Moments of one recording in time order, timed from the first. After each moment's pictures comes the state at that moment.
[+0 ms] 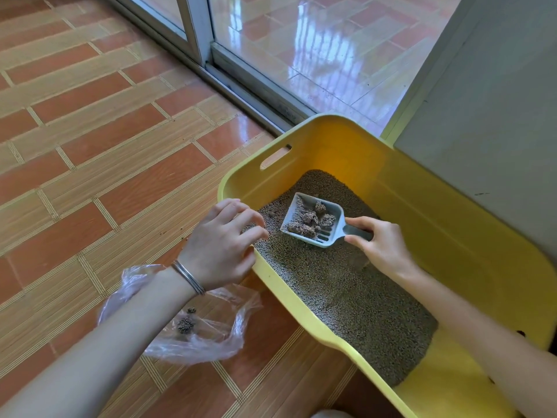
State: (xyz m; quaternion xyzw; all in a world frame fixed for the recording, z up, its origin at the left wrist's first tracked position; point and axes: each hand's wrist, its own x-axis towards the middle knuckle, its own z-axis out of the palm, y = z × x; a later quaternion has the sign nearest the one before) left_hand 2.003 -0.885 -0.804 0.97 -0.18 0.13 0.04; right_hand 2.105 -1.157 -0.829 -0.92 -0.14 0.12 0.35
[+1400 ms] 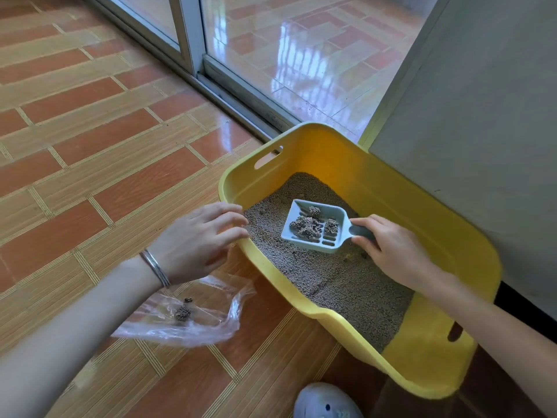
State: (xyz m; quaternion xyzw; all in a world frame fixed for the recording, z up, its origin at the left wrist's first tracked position) left_hand 1.974 -0.852 -0.784 0.95 -0.28 0.09 0.04; right_hand 2.062 -1.186 -0.761 -0.95 -0.28 0.04 0.13
